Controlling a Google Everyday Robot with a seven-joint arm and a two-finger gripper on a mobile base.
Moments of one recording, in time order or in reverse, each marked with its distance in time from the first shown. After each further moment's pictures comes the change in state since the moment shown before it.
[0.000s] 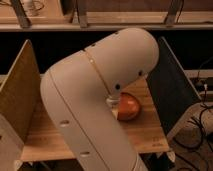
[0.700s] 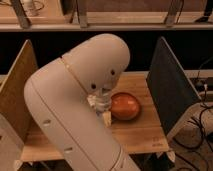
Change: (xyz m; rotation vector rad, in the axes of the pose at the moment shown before) arm -0.018 -0.026 0.041 -0.048 0.093 -0.101
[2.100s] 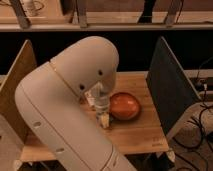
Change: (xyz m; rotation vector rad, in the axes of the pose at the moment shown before) arm -0.010 -0.003 0.015 0.026 0.041 0.078
